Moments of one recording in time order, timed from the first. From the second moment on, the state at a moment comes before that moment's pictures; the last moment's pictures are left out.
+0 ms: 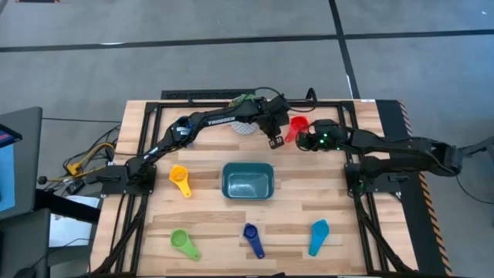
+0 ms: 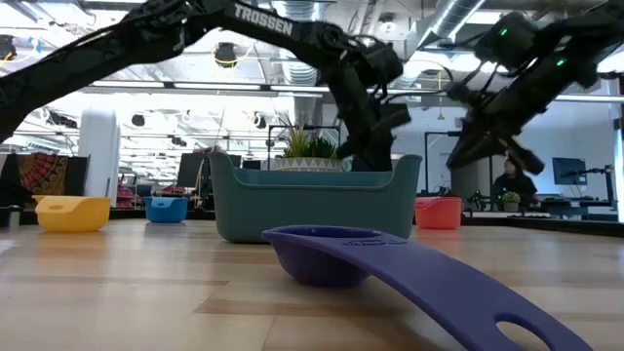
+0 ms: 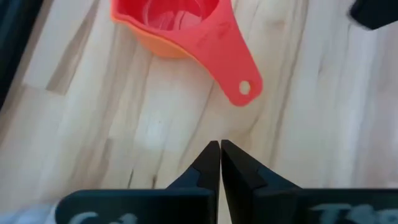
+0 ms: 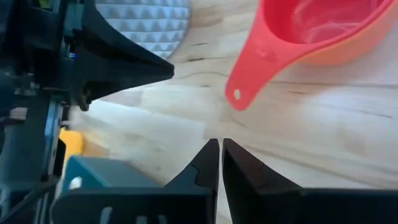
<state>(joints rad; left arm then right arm) 0.32 2.47 2.36 -0.82 0.04 0.01 -0.43 0.94 0.42 -0.16 0.04 1.10</state>
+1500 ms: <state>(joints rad) -0.14 2.22 2.35 -1.31 -0.31 -0.51 0.01 0.75 0.42 -0.28 0.13 1.04</state>
